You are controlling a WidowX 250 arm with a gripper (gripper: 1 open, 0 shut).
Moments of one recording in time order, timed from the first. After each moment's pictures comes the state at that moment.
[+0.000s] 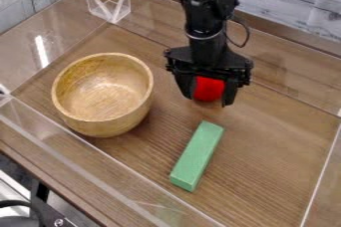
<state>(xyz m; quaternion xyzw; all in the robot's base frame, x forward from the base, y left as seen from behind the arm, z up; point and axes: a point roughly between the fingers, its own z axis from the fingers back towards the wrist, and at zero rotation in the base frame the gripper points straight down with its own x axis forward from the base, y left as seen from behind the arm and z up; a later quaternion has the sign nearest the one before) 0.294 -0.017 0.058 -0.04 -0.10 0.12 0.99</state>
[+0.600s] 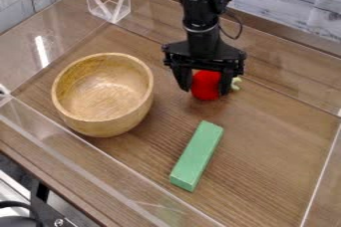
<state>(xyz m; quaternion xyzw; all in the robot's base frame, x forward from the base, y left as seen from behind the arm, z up) 0.316 0.000 0.049 -0.04 -0.09 0.15 0.98</state>
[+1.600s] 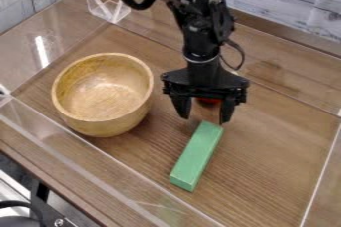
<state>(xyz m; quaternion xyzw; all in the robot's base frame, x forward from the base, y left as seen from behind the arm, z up) 0.285 -0.023 0.040 -0.04 -0.08 0.17 0.98</state>
